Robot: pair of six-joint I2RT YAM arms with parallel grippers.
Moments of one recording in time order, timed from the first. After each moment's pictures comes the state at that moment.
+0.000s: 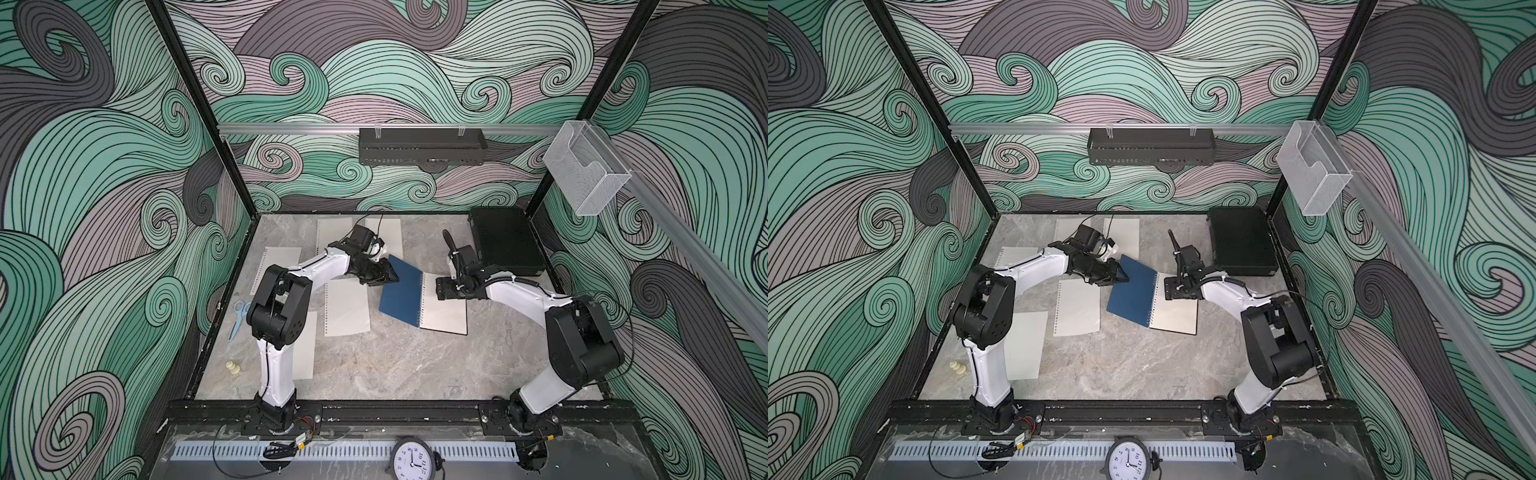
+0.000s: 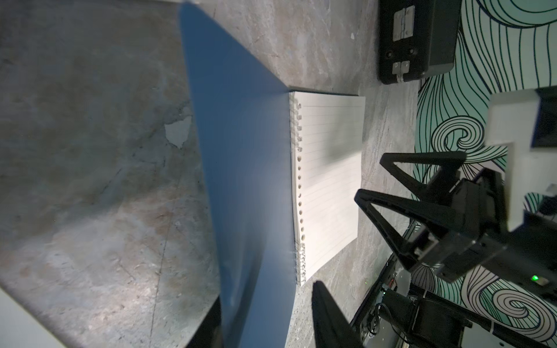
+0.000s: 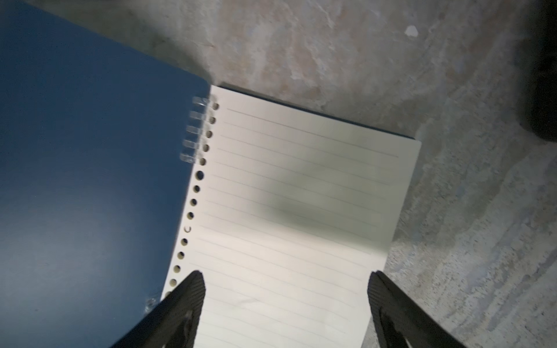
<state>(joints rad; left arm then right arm) -0.46 1.95 1.40 -0.52 0.62 -0.43 0.38 1.62 0.98 -0.47 0.02 0.27</state>
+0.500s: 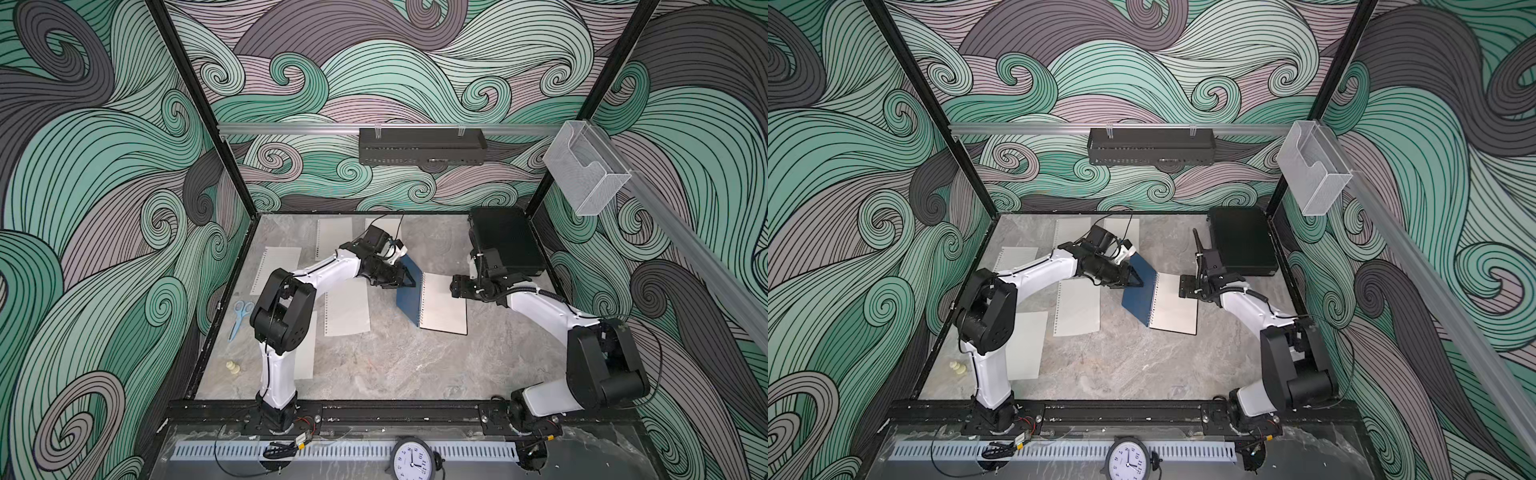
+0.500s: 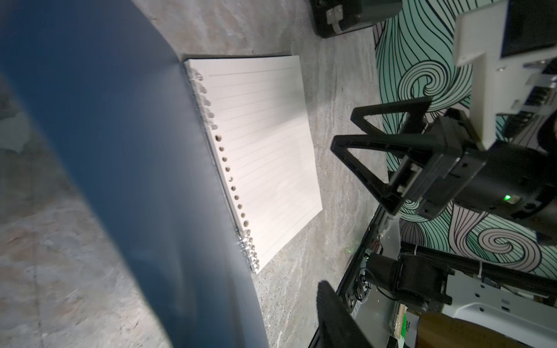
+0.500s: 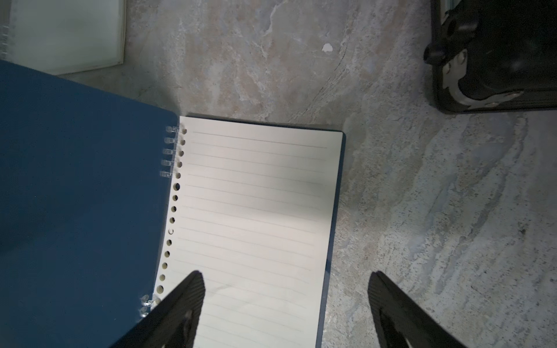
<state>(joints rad) -0.56 1.93 1.45 -0.53 0.70 -0.37 0.26 1.47 0.87 -0.41 -0.03 0.30</state>
